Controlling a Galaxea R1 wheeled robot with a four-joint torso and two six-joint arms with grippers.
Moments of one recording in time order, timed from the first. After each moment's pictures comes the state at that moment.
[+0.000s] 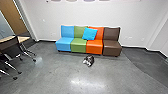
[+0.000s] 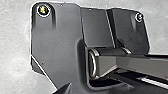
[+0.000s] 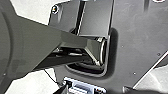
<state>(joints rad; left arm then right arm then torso) 1.47 3.05 -2.69 -0.08 -0.12 0.16 -1.58 2.97 -2.57 -0.36 0.19 0.18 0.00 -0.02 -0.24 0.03</state>
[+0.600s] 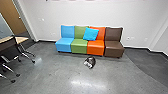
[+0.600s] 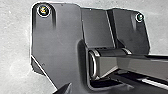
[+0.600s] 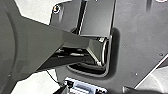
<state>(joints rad) 1.46 3.04 -2.69 -0.08 -0.12 0.16 -1.58 2.98 -2.57 -0.36 0.19 0.18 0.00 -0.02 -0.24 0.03</state>
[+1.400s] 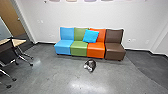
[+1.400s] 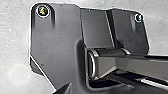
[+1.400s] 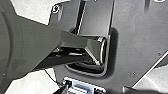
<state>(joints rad) 1.47 3.05 -2.69 -0.08 -0.12 0.16 -1.58 2.97 -2.57 -0.36 0.19 0.18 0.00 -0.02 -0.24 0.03</state>
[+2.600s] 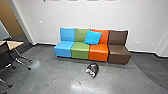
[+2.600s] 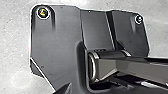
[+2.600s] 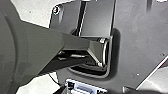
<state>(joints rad) 1.46 3.05 -2.69 -0.08 -0.12 0.16 -1.57 2.99 -2.57 -0.36 0.18 0.20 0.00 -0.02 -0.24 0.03</state>
